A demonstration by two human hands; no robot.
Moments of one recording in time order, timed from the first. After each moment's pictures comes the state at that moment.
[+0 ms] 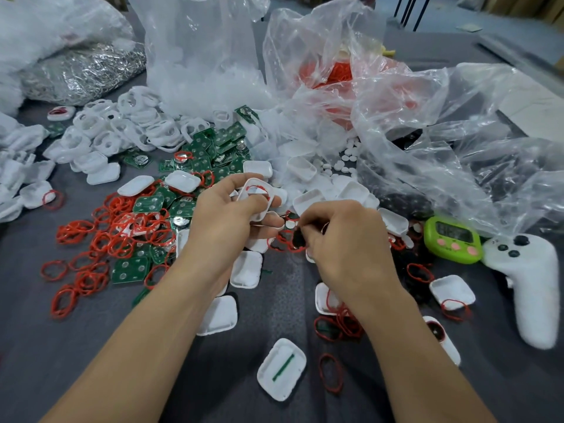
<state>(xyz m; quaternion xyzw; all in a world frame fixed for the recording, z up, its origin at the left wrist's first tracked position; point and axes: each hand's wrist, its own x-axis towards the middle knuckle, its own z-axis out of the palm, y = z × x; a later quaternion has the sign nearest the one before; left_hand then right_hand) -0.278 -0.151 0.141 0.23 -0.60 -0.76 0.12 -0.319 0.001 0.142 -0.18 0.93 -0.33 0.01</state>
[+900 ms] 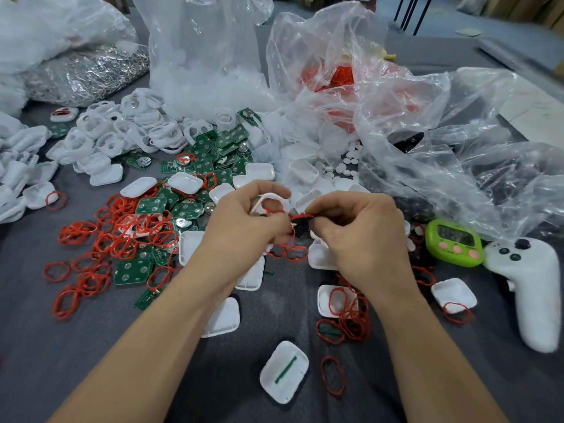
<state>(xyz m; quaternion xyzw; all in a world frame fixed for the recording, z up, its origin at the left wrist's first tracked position) -0.272 -0.143 0.141 0.17 -0.67 -0.71 0.10 -0.325 0.008 0.146 -0.16 0.82 -0.55 0.02</state>
